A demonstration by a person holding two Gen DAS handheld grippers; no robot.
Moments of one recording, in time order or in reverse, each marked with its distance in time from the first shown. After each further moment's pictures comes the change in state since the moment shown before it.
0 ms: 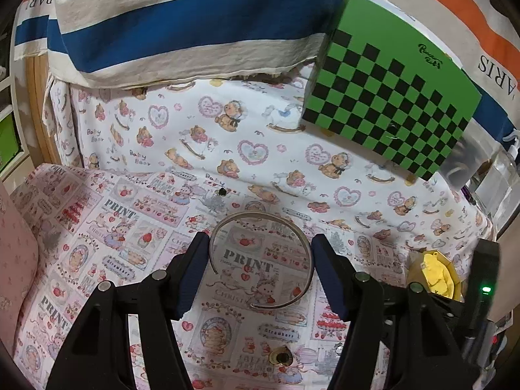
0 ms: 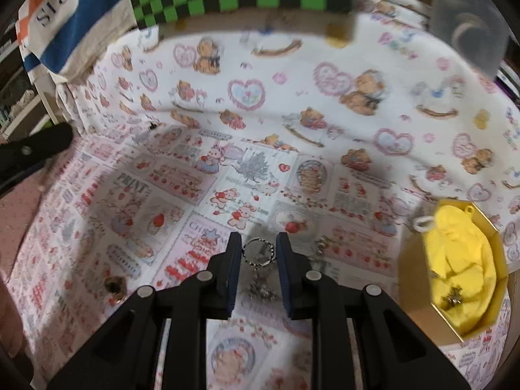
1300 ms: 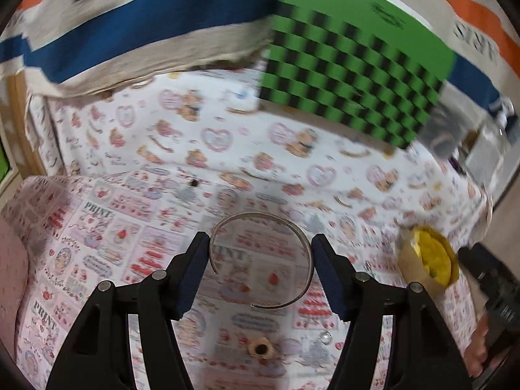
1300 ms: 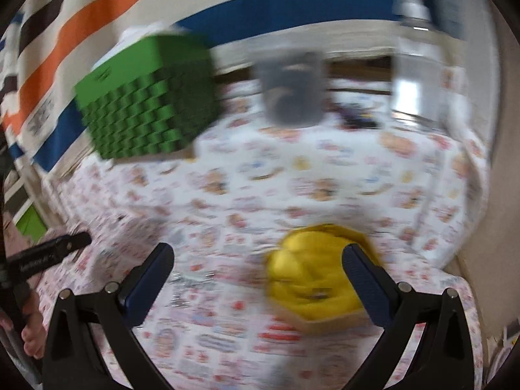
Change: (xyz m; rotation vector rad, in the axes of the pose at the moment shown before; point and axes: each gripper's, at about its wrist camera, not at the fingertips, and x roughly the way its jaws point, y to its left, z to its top) left arm 0.005 -0.024 -0.004 0.075 0.033 -0.034; right arm -0.106 -0.078 -0.022 0.181 -0.320 -0.110
